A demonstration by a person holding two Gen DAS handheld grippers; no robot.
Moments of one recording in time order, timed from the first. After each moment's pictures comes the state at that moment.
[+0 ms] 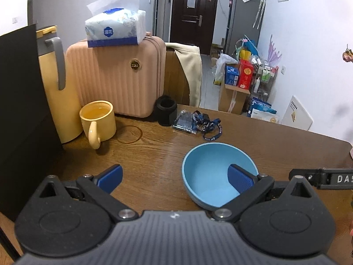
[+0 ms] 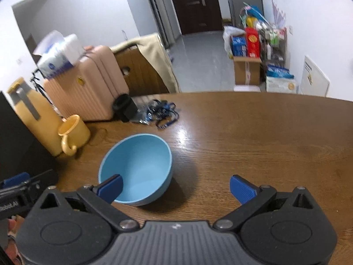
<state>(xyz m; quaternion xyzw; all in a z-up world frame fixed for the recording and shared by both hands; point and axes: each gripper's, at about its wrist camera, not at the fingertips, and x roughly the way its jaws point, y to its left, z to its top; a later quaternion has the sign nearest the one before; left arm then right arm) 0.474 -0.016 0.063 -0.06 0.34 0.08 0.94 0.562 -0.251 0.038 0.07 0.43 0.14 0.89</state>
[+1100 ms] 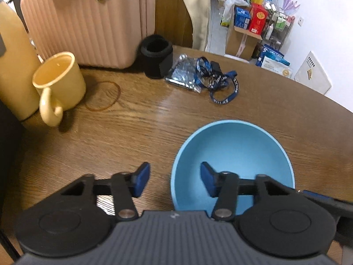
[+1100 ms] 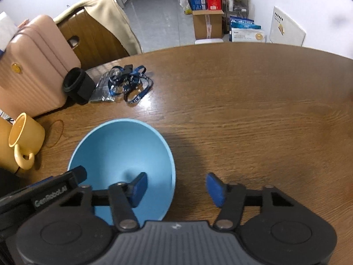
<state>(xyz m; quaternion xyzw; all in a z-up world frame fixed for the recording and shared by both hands) 0.614 -0.013 -0.022 -0.08 0.50 0.08 0.86 0.637 -0.185 -0.025 0.10 0.54 0.02 0.83</state>
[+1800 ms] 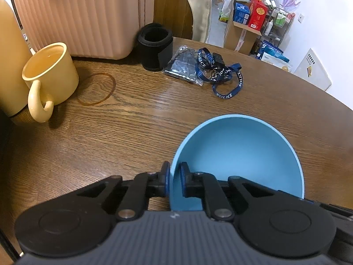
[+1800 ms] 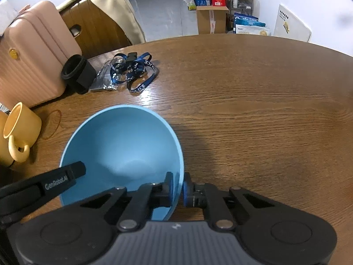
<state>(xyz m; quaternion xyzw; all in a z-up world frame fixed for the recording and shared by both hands) 0.624 -0.007 -0.040 -0.08 0.51 0.07 0.85 0.640 -0.172 -0.040 0.09 0.54 0.03 0.83</state>
